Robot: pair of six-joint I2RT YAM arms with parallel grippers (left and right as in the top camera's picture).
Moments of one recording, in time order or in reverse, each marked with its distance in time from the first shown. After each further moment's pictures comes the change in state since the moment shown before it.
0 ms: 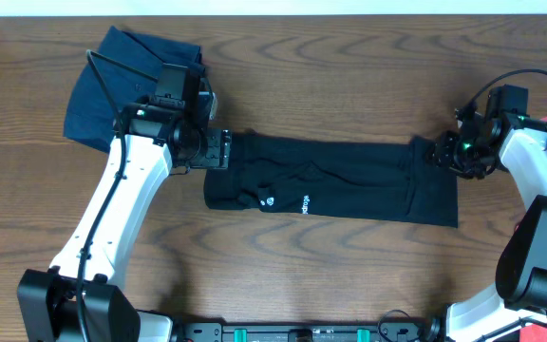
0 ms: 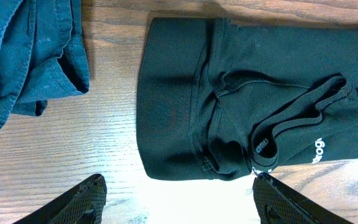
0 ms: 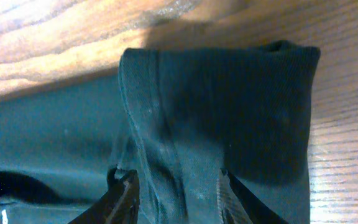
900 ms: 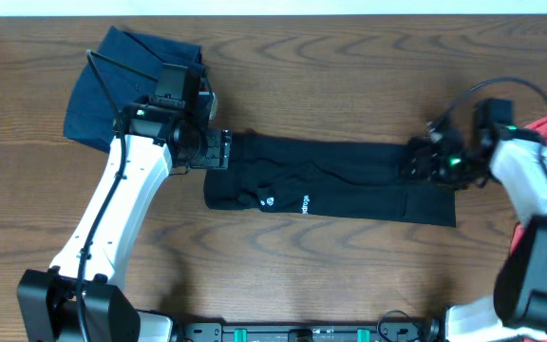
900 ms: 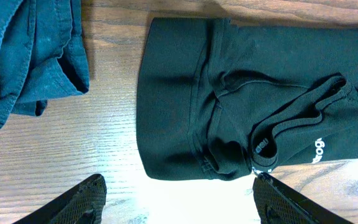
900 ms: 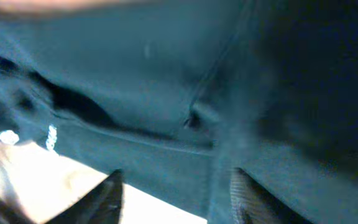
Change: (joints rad) left arm 0.000 0.000 0.000 0.000 0.000 0.000; right arm 0.016 -0.108 -0.074 -0.080 -0.199 -0.180
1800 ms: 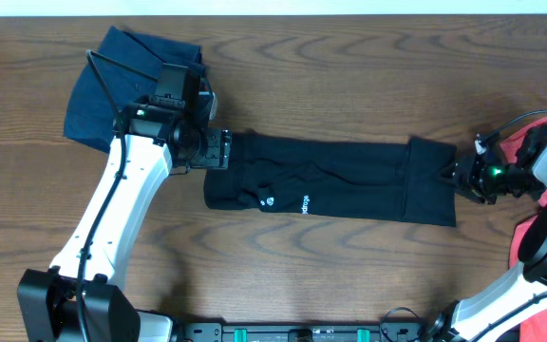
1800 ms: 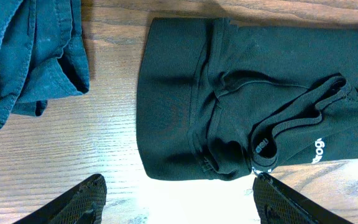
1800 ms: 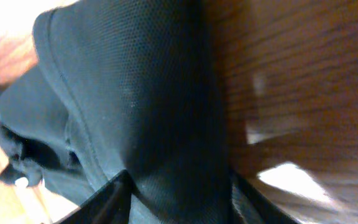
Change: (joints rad) left arm 0.000 0.000 0.000 0.000 0.000 0.000; right arm -0.277 0.281 0.024 0.063 -0.130 -0.038
